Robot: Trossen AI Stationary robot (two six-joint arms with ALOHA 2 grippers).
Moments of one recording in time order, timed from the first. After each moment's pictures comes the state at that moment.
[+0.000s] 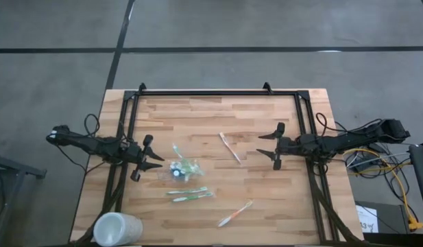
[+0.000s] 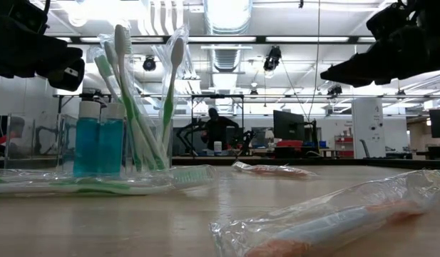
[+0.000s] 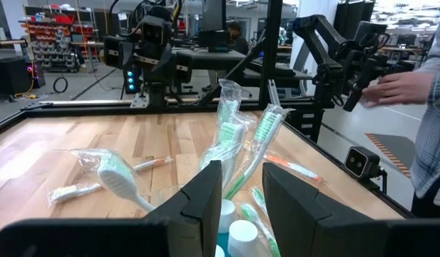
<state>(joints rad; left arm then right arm) -0.29 0.11 0.01 0.03 -0.06 -0.06 0.13 0.67 0.10 0.44 0.32 -0.10</state>
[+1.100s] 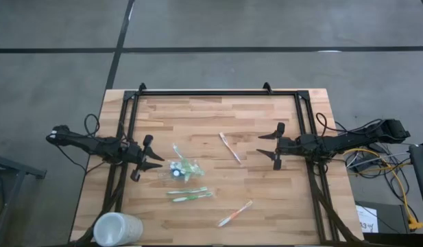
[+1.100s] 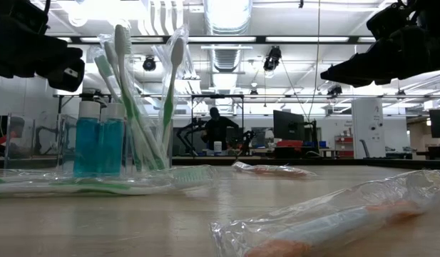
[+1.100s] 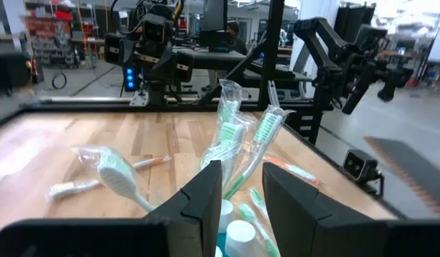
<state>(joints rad) -0.29 0.11 0.01 0.03 -0.07 -0.08 0.13 0.67 0.10 0.44 0.31 -0.10</state>
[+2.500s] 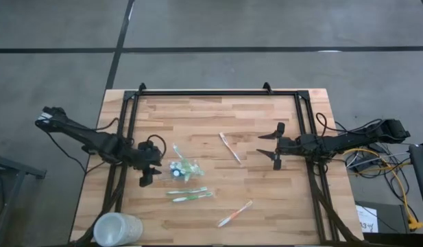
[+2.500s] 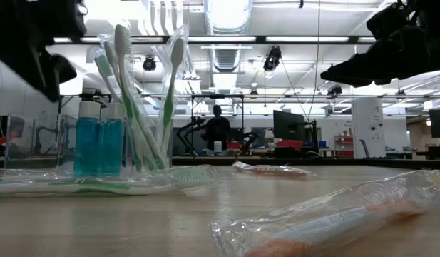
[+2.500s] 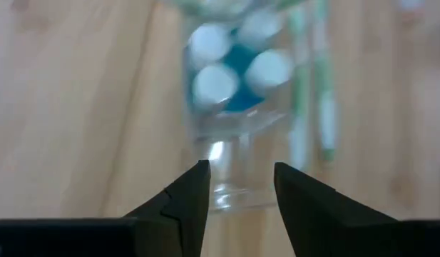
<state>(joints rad) -0.39 0.84 0.63 -0.74 -0.13 -0.59 0.13 0.67 0.10 0.44 0.31 -0.11</state>
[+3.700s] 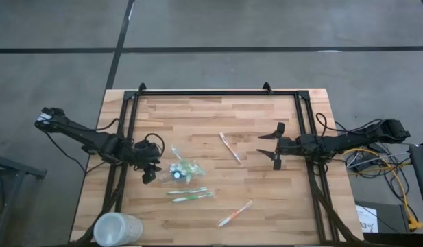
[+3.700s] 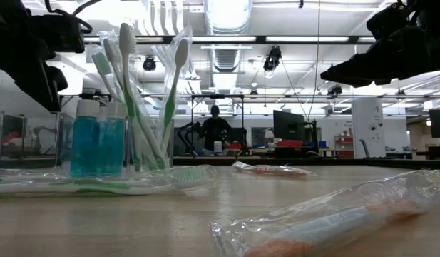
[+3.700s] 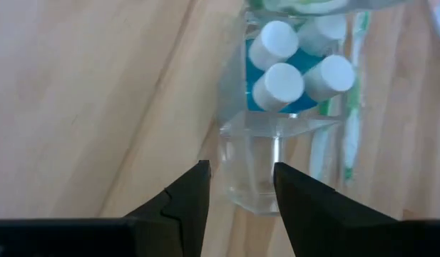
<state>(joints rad) -0.37 0.81 0.58 -0.74 -0.17 -0.75 0.13 0.67 0.10 0.44 0.31 -0.11</state>
